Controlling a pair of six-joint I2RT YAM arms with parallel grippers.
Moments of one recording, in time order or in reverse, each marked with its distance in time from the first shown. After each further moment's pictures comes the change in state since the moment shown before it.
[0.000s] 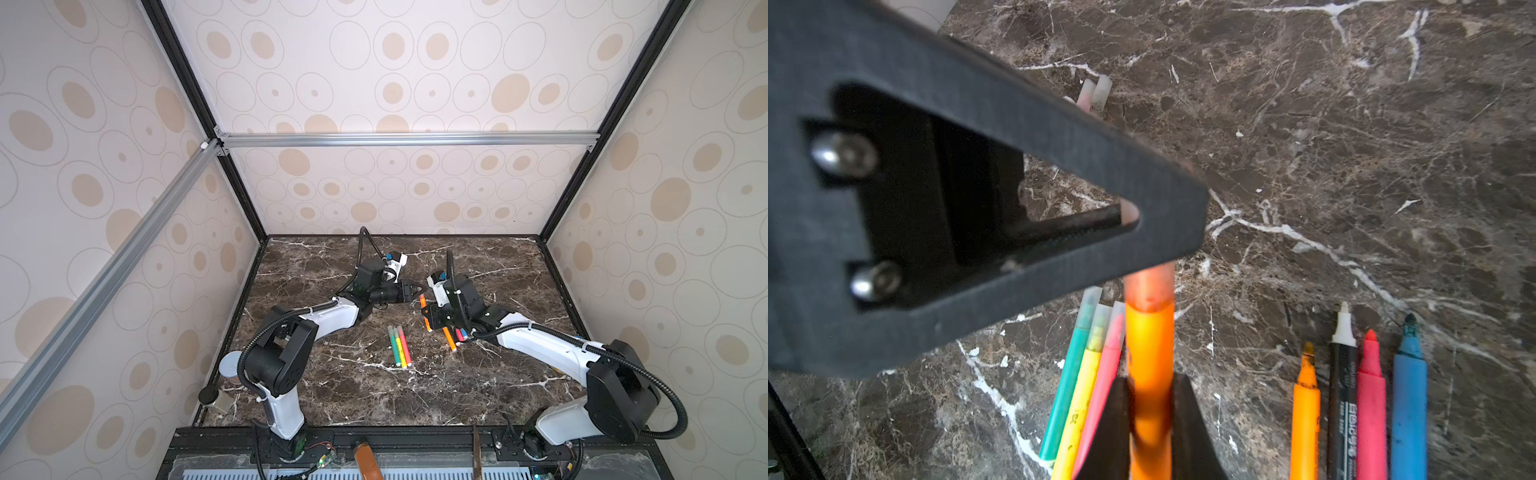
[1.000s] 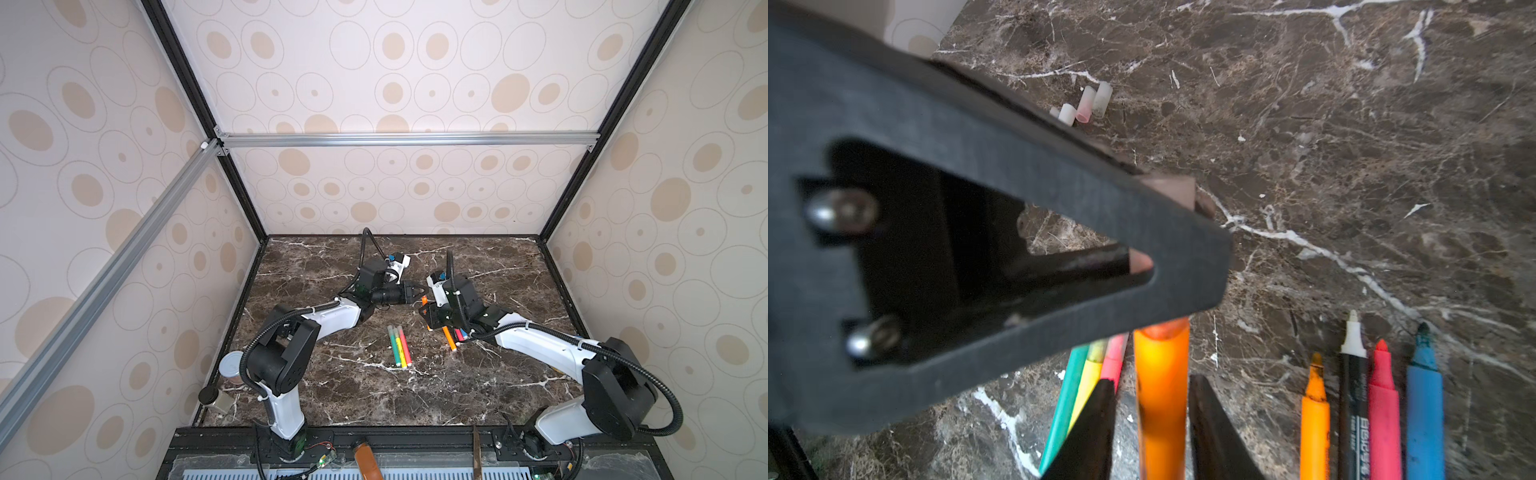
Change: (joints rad) left arm -0.014 0.011 0.003 0.021 0.019 -0.023; right arm -0.002 0.027 -0.014 0.053 -0.008 0.016
